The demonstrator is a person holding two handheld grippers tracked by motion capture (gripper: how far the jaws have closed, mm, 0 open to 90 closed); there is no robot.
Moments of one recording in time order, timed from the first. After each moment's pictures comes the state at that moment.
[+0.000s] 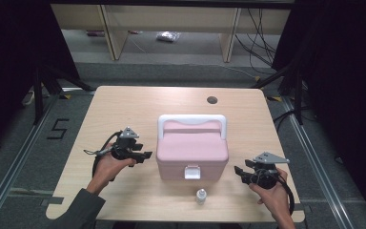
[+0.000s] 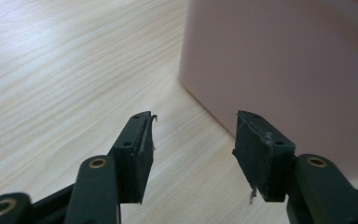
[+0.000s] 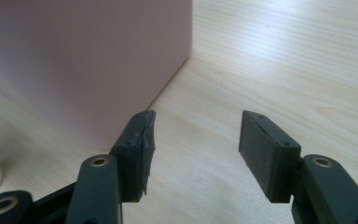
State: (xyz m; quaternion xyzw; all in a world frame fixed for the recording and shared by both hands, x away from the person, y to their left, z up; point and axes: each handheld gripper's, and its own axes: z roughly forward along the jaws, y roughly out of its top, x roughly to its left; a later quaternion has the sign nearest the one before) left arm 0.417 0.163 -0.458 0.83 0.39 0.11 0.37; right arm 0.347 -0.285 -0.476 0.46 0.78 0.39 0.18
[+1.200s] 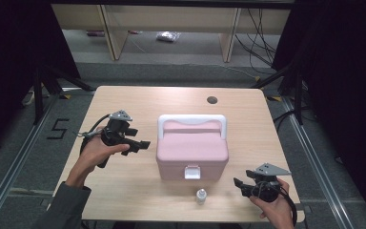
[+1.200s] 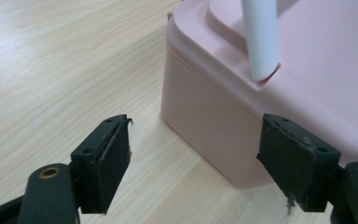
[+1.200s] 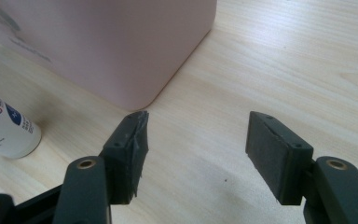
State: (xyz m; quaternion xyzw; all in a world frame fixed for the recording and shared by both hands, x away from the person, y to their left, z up) left arm 0.424 0.174 -0.386 0.84 0.35 0.08 0.40; right arm 0.316 -0.283 -0.481 0.46 0.79 0.38 0.17
